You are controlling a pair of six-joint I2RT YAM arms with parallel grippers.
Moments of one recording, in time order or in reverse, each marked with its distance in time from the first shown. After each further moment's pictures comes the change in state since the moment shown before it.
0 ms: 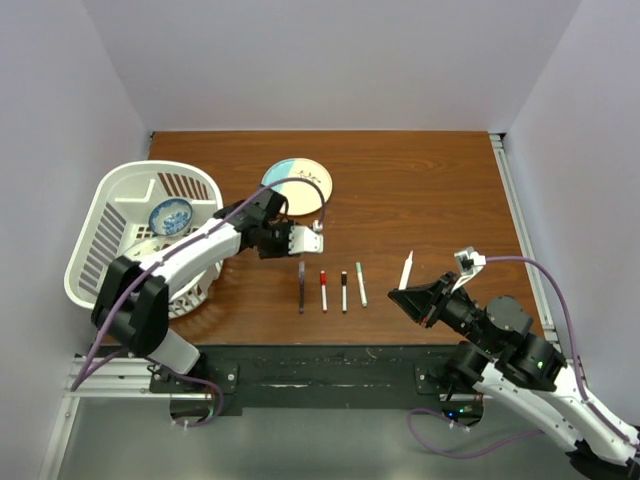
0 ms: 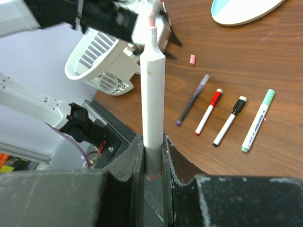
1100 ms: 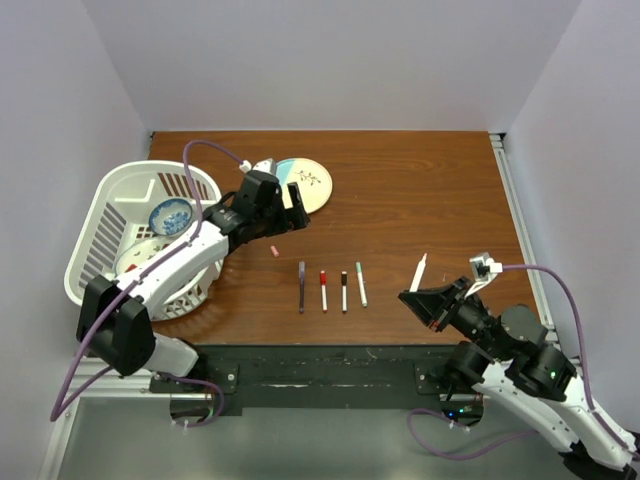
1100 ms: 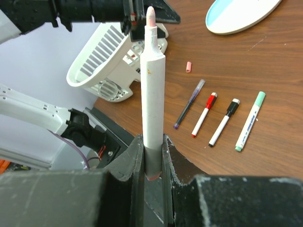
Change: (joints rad) left arm -0.008 -0.122 0.052 0.160 -0.305 -1.736; right arm 0.000 -0.099 0.014 -0.077 0.040 0.000
